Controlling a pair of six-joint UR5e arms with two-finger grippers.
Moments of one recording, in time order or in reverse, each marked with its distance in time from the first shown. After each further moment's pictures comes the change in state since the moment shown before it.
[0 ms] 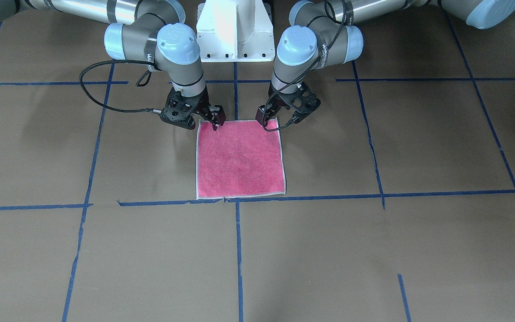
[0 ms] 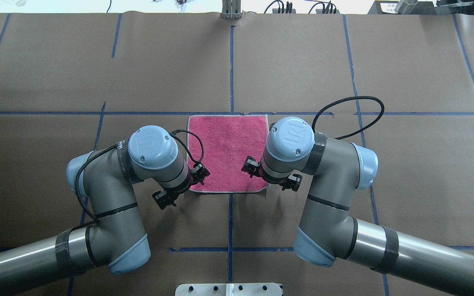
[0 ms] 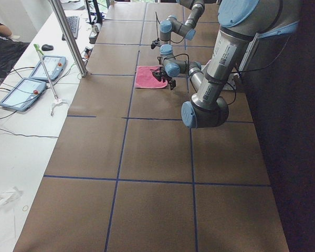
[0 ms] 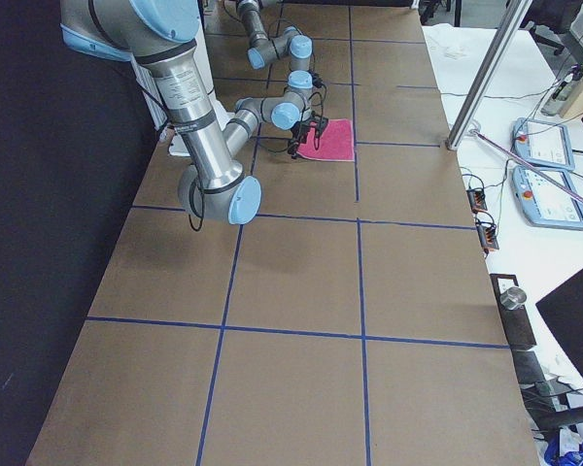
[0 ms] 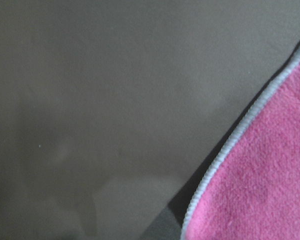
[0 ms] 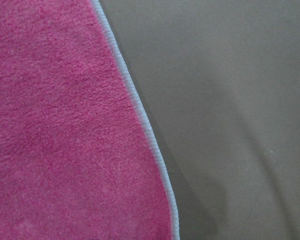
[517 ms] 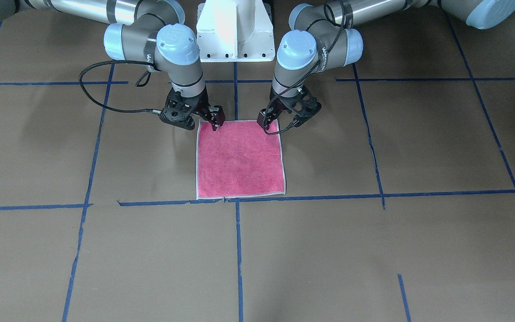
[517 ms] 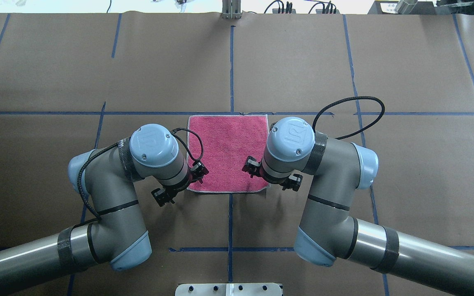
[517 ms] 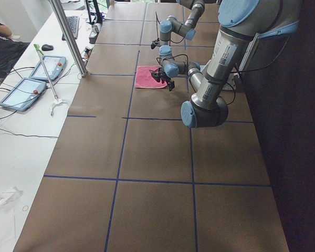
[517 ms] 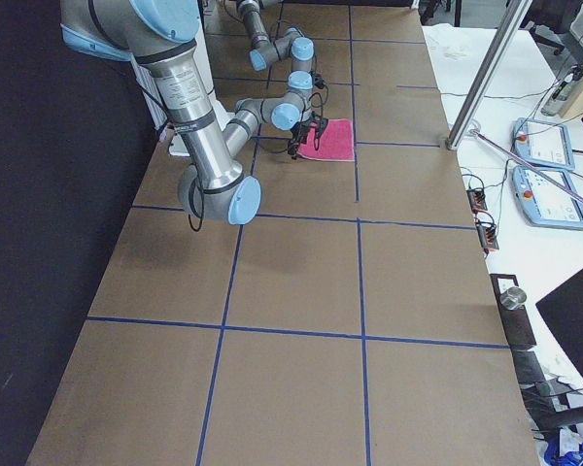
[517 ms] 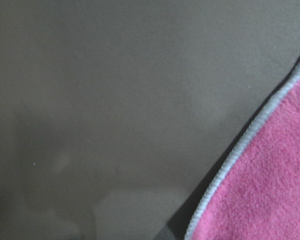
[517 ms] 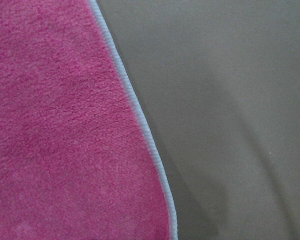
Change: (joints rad) left arm -0.007 -0.006 0.013 0.003 0.004 0.028; right arm 0.001 -0.001 0.000 0.000 0.000 0.000
